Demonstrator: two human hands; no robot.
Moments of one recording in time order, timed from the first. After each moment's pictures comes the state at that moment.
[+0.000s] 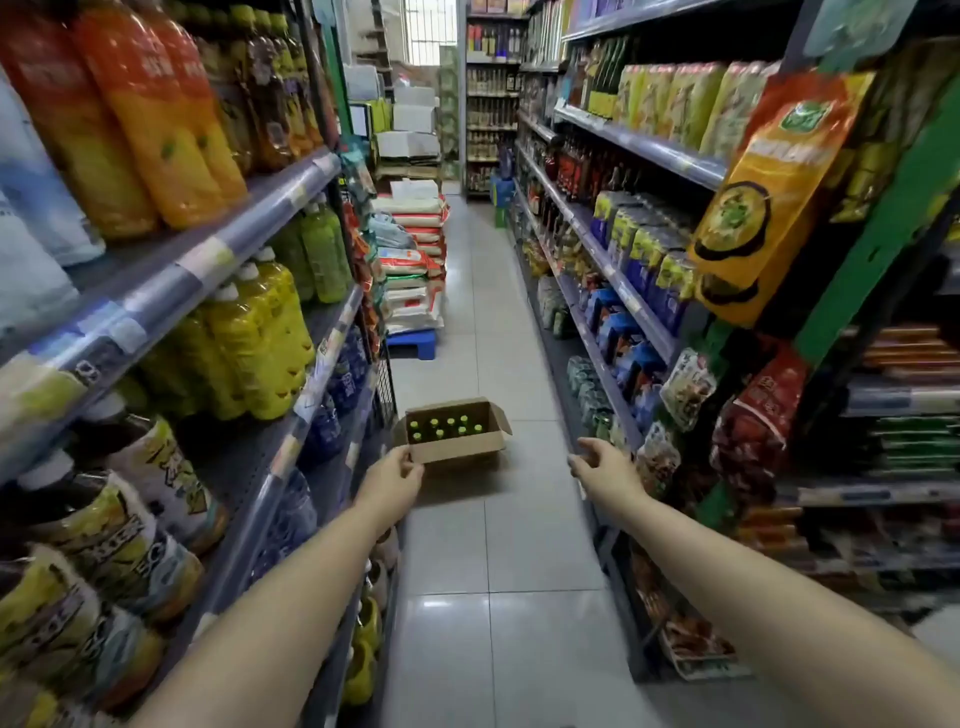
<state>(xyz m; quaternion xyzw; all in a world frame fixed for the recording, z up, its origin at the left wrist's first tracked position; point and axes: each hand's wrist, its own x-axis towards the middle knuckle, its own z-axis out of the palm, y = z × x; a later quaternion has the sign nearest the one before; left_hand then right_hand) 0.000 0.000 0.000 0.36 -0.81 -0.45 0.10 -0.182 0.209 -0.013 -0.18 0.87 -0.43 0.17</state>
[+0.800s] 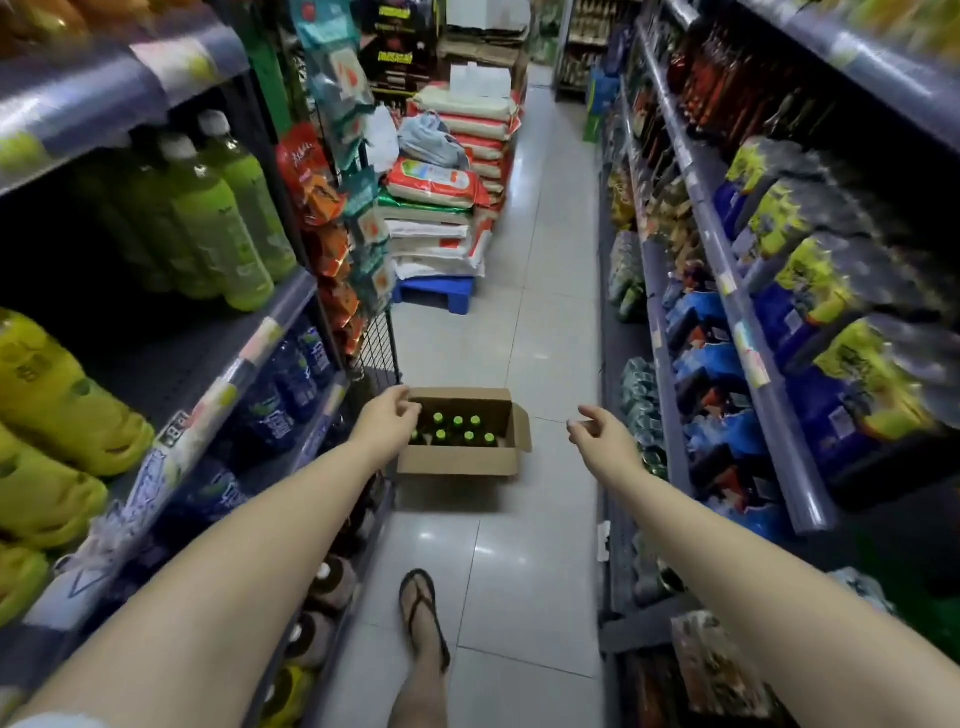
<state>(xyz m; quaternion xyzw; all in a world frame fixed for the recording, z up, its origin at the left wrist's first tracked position) -0.357 -0.242 -0.071 0.46 -0.74 -0.48 0.12 -0.558 -0.038 -0.075 -0.21 0.84 -0.42 0.26</state>
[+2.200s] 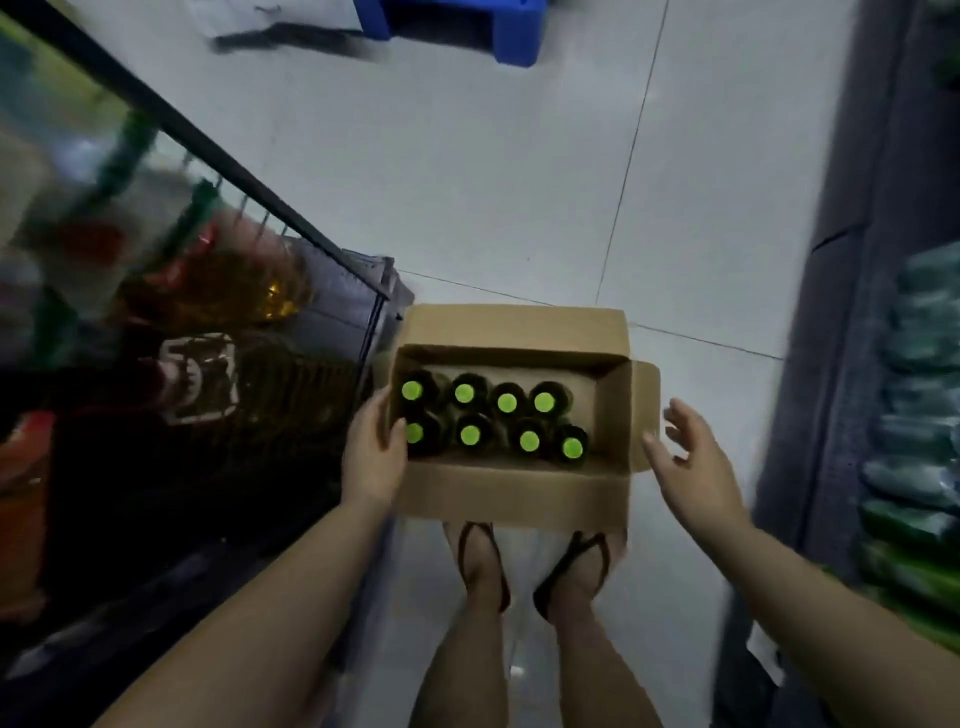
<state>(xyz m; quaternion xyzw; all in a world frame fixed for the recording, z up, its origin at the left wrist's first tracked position) -0.594 -0.567 -0.570 0.62 -0.63 -0.46 0.04 -0.837 -0.367 -0.541 -0.11 0.86 -0.30 0.40</state>
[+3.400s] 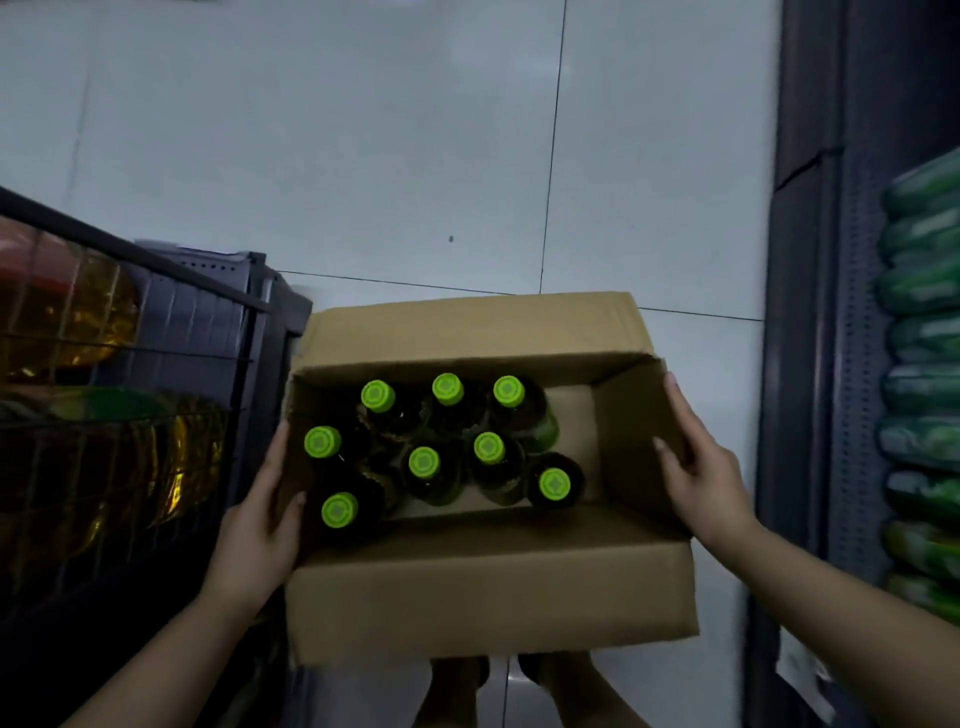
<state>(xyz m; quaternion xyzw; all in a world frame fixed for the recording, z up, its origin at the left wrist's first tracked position) -0.564 -0.583 -0.677 0.50 -0.72 -0.47 -0.05 -0.873 -0.322 -0.675 -0.18 0.86 -0.33 0.35</state>
